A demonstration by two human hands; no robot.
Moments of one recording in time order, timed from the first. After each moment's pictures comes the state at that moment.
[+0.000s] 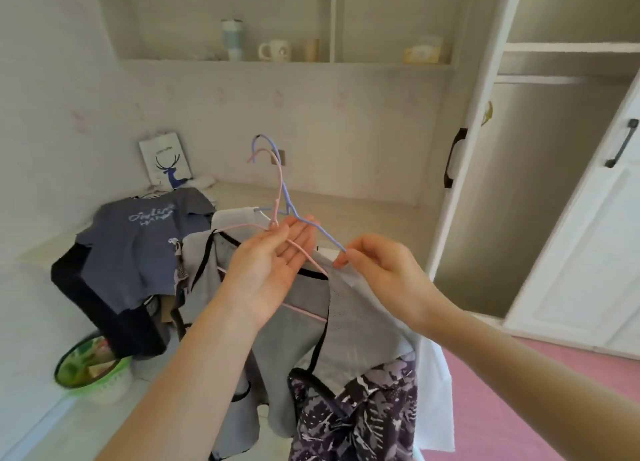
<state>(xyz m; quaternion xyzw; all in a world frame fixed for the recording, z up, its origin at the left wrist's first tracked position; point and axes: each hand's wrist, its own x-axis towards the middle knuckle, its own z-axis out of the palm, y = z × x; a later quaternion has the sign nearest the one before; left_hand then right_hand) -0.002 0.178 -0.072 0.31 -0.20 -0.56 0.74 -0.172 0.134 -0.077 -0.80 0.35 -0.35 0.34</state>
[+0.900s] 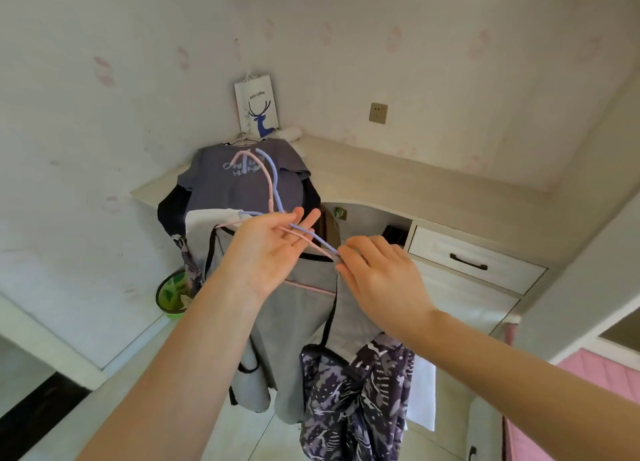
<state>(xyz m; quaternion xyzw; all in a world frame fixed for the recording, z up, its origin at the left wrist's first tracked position) 0.237 0.186 -0.118 0.37 -0.06 -0.51 0.77 0.088 0.091 -0.189 -0.92 0.17 -0.33 -0.12</state>
